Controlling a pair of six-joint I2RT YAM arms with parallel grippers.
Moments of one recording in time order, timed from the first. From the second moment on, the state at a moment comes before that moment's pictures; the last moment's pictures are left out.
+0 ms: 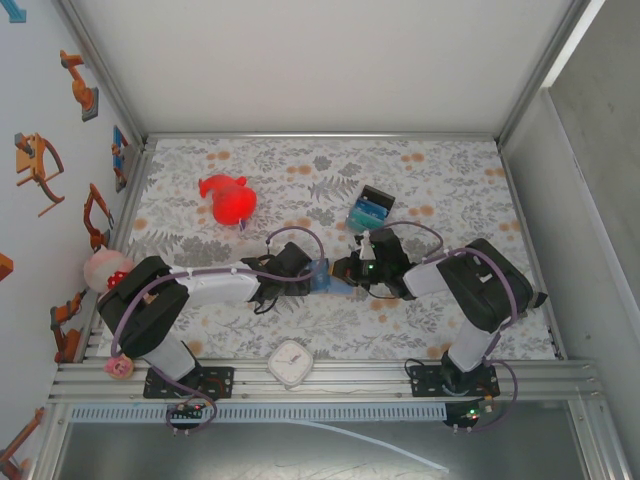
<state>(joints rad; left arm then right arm) -0.92 1.60 0.76 -0.33 -0.37 -0.74 0.58 1.73 0.54 0.53 -0.63 1.01</state>
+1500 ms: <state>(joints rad) -0.92 1.70 0.91 -0.35 -0.34 -0.52 0.57 1.67 0.59 0.27 -0.58 0.92</state>
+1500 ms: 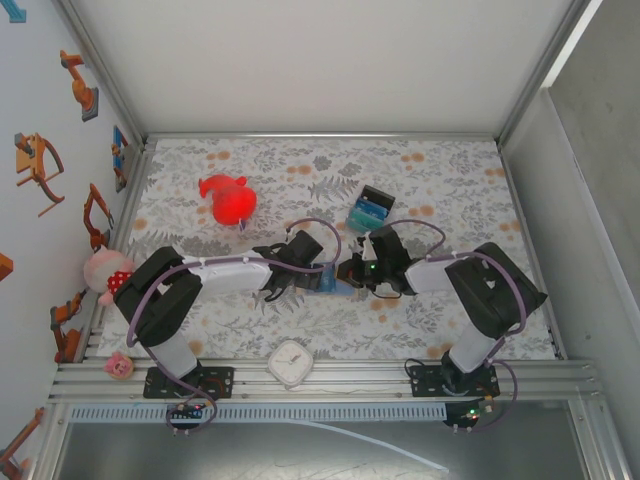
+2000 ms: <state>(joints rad) -0.92 1.70 0.91 -0.35 -0.34 -0.52 0.56 1.62 0.58 0.31 -0.57 0.94</state>
